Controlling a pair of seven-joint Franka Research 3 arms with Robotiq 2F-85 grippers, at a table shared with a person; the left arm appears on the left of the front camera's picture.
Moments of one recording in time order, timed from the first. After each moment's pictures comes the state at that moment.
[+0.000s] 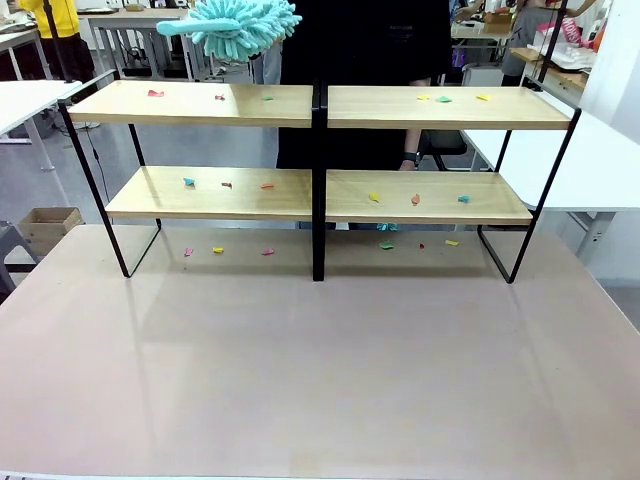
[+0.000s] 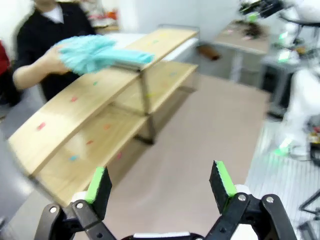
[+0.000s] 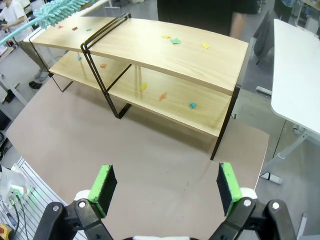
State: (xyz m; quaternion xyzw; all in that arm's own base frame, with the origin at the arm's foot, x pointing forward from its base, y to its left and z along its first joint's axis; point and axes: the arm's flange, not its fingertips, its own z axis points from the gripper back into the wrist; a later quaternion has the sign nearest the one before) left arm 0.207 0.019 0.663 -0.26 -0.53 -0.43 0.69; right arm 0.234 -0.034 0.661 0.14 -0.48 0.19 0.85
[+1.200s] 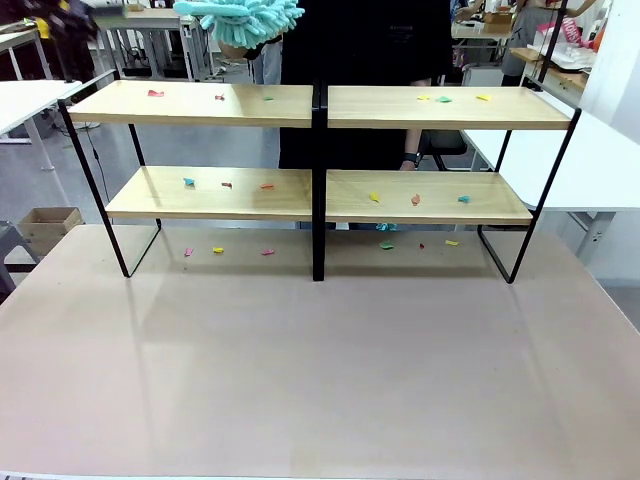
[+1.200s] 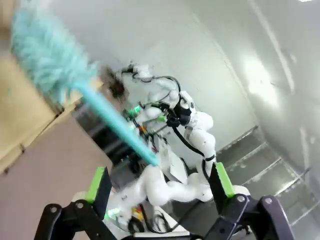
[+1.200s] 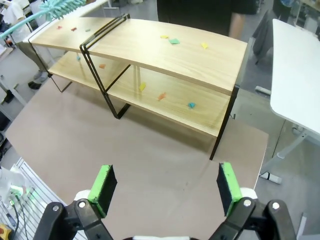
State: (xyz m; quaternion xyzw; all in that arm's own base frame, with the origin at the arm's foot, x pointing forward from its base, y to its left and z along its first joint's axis) left arm 0.463 -0.022 0.651 -0.68 -0.22 -0.18 0.67; right arm 0.233 -0.034 0.661 0.13 -0.48 0.19 0.85
